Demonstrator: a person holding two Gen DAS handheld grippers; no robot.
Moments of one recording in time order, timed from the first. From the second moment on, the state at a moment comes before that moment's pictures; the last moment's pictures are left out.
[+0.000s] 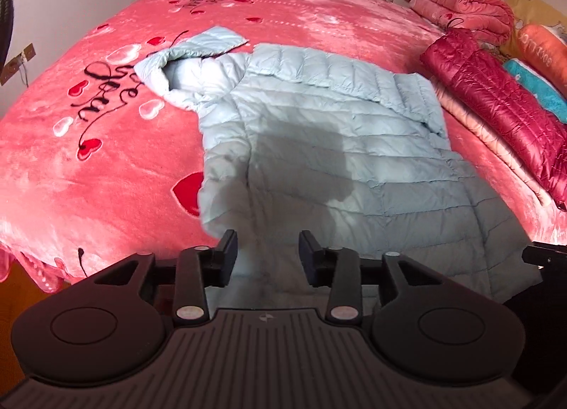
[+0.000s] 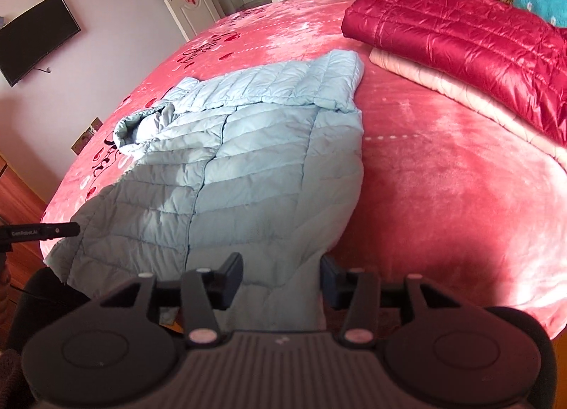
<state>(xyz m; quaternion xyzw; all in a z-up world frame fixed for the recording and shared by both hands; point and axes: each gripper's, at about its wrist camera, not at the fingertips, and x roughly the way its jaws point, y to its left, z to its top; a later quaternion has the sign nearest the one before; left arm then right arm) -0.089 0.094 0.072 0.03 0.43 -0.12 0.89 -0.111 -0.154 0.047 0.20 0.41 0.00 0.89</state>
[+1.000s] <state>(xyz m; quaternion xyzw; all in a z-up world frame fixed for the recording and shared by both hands) 0.150 0.073 -0.023 -0.15 0.28 -0.04 0.95 0.102 -0.101 0.065 0.01 0.30 0.01 0.96</state>
